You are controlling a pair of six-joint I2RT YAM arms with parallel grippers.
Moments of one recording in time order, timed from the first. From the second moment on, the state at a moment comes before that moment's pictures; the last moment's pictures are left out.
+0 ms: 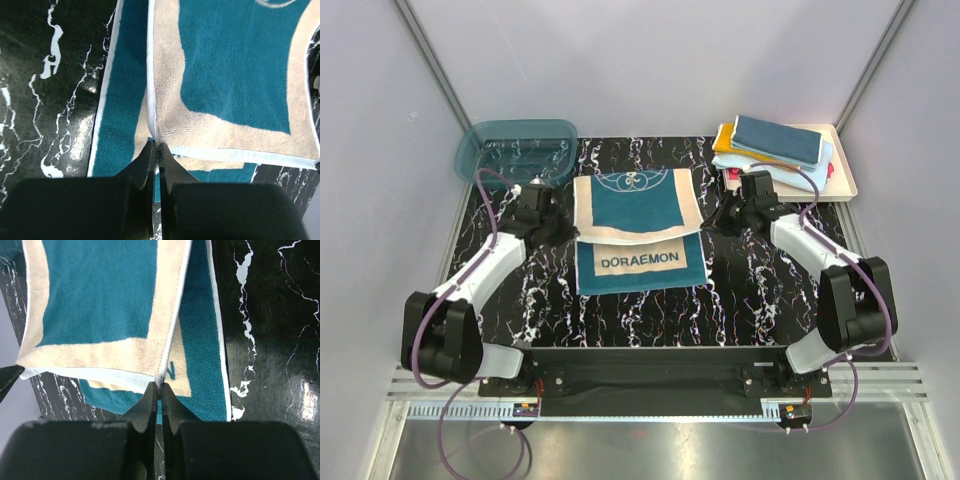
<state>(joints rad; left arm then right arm) -0.22 1.37 0.92 -0.39 0.06 -0.78 0.26 1.56 1.03 -0.26 -0.31 0.68</state>
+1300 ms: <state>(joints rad) -0.21 1.12 0.85 -0.48 0.13 -0.76 0.26 1.32 0.98 -0.38 -0.31 0.66</state>
